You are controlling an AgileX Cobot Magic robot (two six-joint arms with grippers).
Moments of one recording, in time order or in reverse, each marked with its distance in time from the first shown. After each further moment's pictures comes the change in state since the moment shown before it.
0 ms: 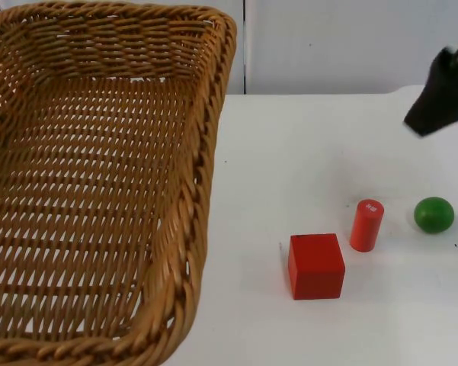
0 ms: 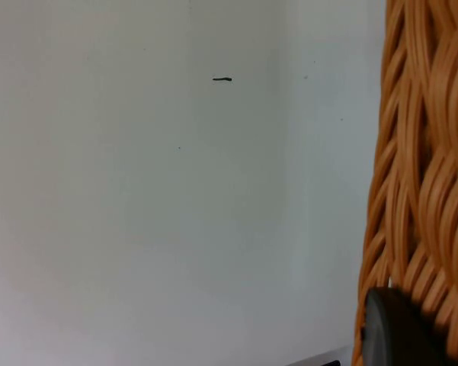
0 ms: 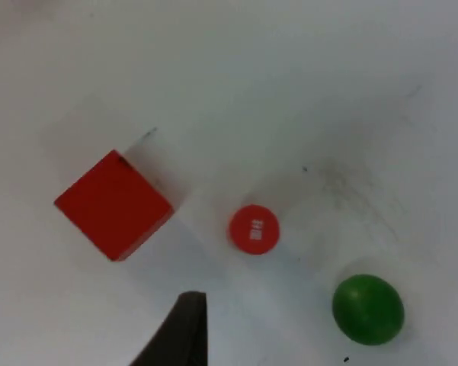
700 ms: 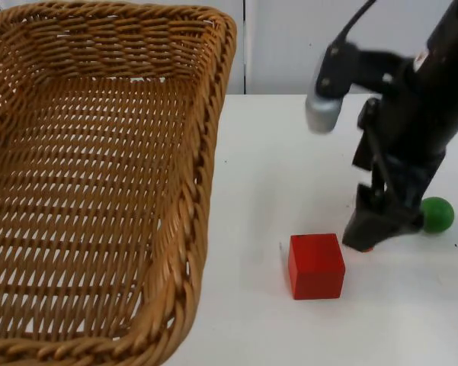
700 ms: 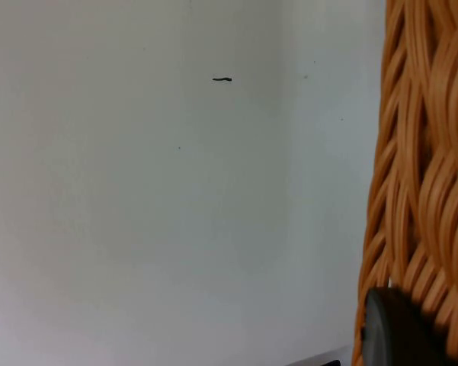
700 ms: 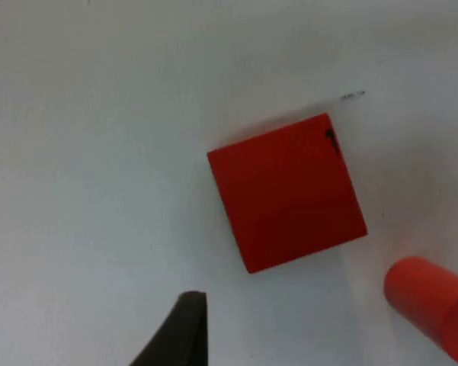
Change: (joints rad) right arm 0.165 0.256 0.000 0.002 -0.054 -0.244; left arm 0.000 0.000 0.000 0.000 0.000 0.000
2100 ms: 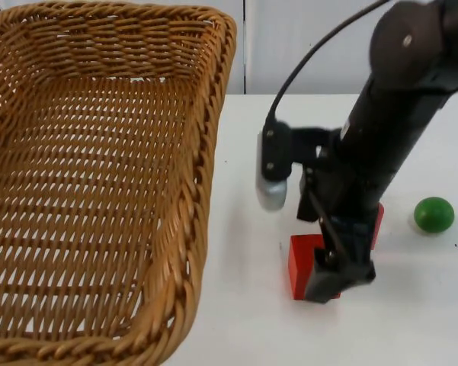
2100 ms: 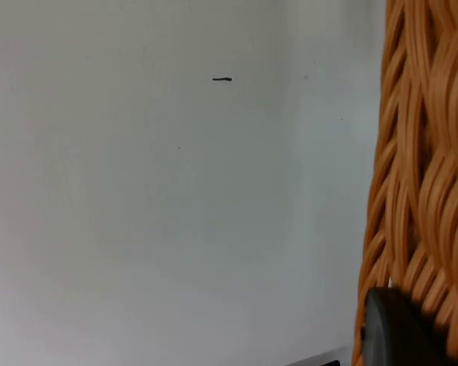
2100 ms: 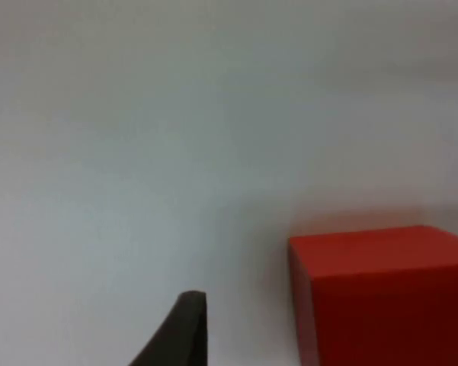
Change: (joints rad) right arm 0.075 0.228 -0.090 0.077 -0.029 -0.206; left arm 0.000 0.000 0.000 0.000 0.000 0.000
